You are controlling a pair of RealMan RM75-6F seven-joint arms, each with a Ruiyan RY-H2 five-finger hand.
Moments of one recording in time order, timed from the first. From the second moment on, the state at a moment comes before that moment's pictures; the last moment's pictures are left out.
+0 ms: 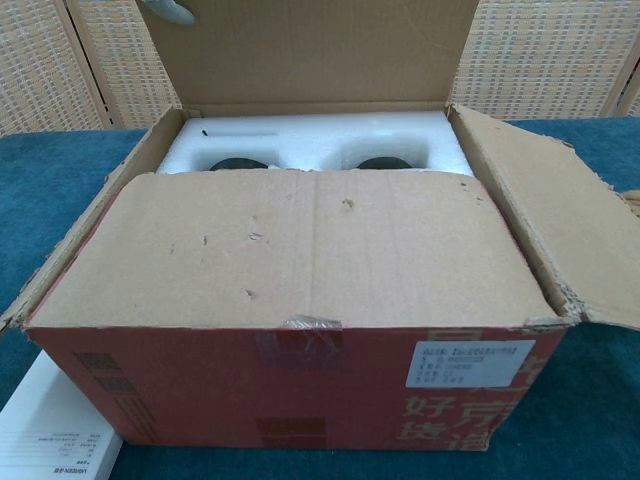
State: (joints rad) left arm -0.94 -1.25 -0.36 -1.66 1.00 1.08 0.58; right arm 0.24 -0.89 0.16 -1.74 -1.34 1.30 0.01
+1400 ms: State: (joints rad) left arm -1.04 -1.29 -0.38 -1.56 0.81 0.95 0.65; right arm 0.24 -0.92 0.17 -1.72 -1.34 1.33 0.02
